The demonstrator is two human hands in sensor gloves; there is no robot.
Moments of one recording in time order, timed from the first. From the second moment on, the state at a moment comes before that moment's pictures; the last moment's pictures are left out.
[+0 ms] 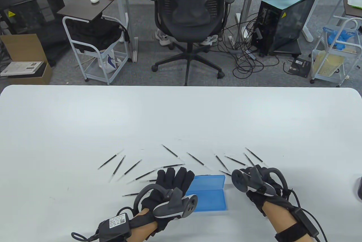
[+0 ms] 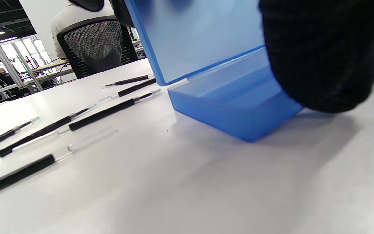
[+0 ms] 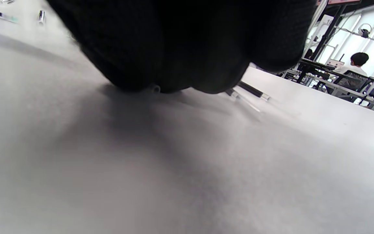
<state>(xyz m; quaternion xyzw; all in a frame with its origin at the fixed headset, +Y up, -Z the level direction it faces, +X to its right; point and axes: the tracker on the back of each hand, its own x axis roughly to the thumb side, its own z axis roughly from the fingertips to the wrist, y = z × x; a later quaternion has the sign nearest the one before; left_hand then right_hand) -0.046 -0.742 -0.271 -0.07 -0.24 -0.16 0.95 0.206 -0.752 -0.336 -0.15 -0.04 -0.98 0.15</state>
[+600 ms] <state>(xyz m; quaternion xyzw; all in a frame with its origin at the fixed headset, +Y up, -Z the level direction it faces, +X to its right) -0.045 -0.742 -0.271 -0.07 -0.24 -0.16 0.95 0.209 -0.753 -0.333 -0.17 -0.03 -0.98 0.13</state>
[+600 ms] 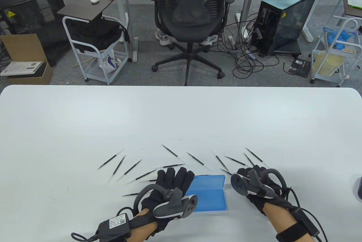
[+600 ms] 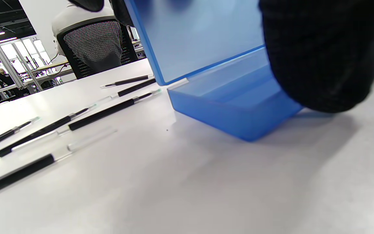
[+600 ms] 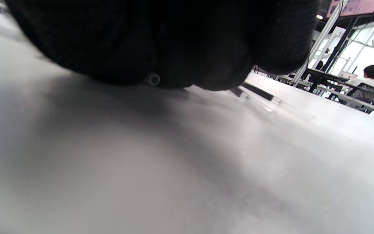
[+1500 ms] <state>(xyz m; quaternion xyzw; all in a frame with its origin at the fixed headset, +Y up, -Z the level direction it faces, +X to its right) -0.047 -0.743 -0.274 -0.09 -0.24 -0.14 0.96 0.151 -0.716 -0.266 -0.38 0.05 -0.92 0.05</state>
